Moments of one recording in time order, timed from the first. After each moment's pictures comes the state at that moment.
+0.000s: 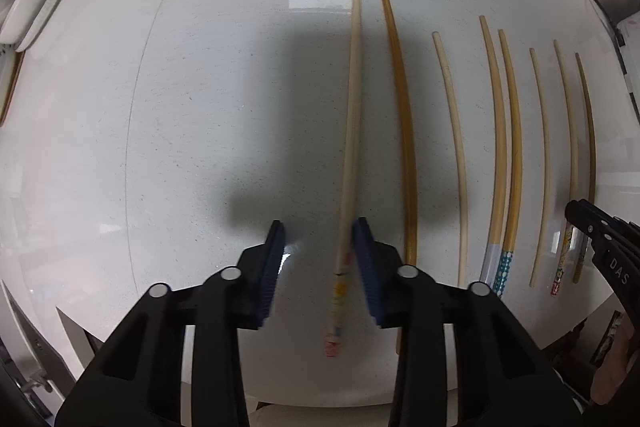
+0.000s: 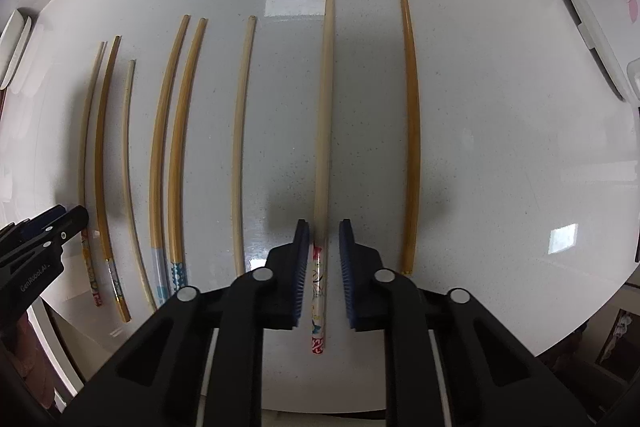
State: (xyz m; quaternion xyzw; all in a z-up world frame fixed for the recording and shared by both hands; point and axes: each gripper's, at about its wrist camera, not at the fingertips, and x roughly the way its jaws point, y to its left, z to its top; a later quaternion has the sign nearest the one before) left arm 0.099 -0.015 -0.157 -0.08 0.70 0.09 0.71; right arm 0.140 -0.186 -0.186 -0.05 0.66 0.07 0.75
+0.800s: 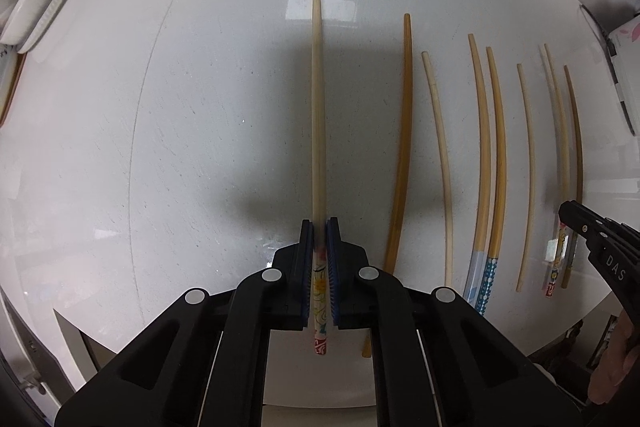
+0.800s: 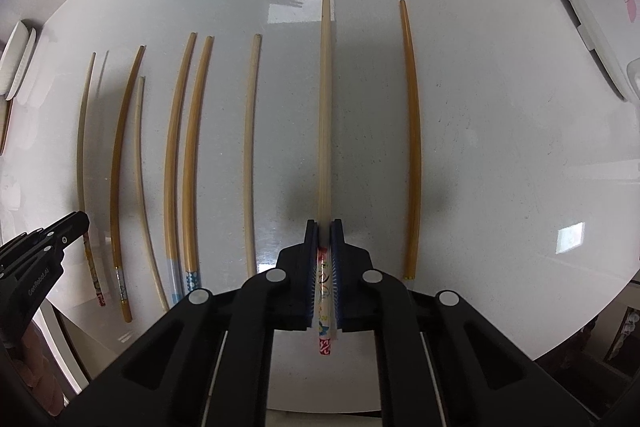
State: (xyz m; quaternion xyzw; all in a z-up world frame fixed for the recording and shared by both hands) left arm 0.096 -0.011 -0.144 -0.09 0.68 0.09 0.73; right arm 0.130 -0.185 -0.173 -0.04 0.64 0.08 0.76
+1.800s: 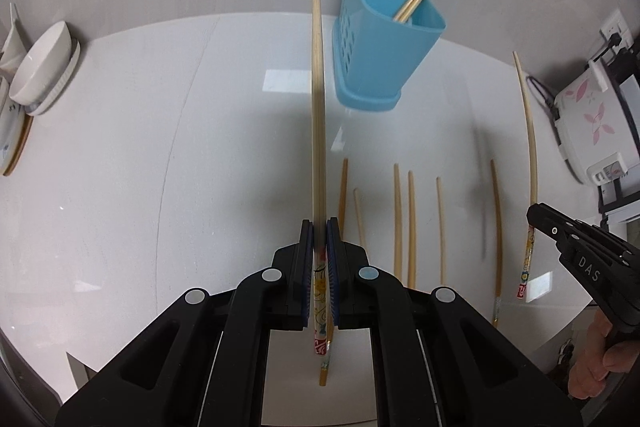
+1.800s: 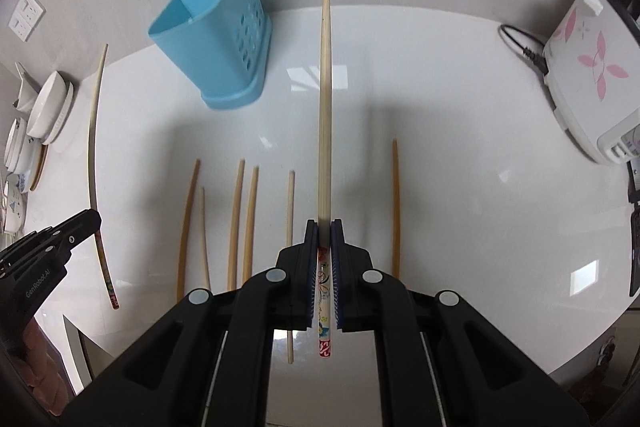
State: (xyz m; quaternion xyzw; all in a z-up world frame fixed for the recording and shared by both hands) left arm 0.105 0.001 -0.023 -0.11 0.57 0.06 0.81; right arm 0.138 -0.193 -0.066 -0.01 0.54 0.11 0.84
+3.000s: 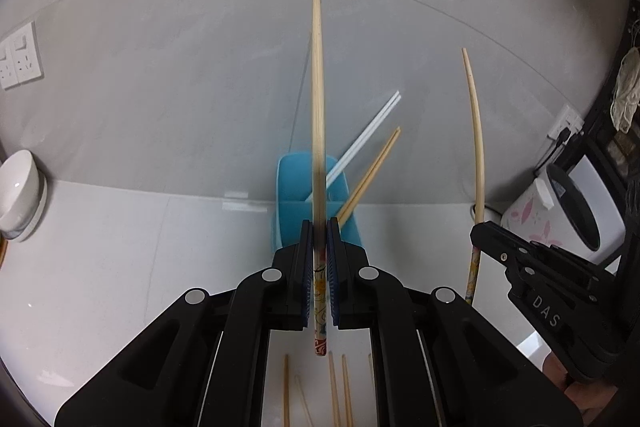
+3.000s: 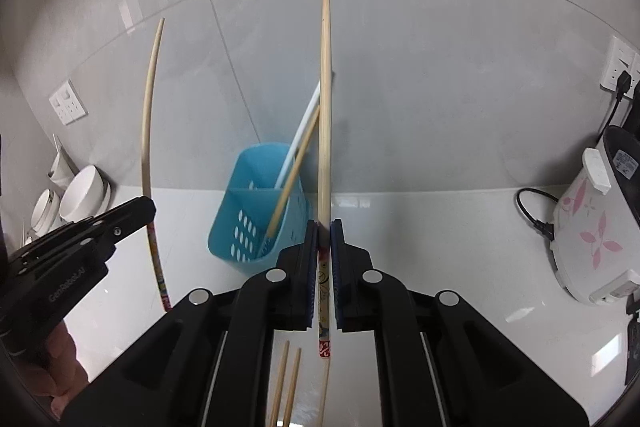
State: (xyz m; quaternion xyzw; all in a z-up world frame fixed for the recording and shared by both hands) left arm 0.208 -0.008 0.068 -0.12 0.38 0.00 0.92; right arm 0.214 -0.165 0.036 0.01 0.35 0.16 0.92
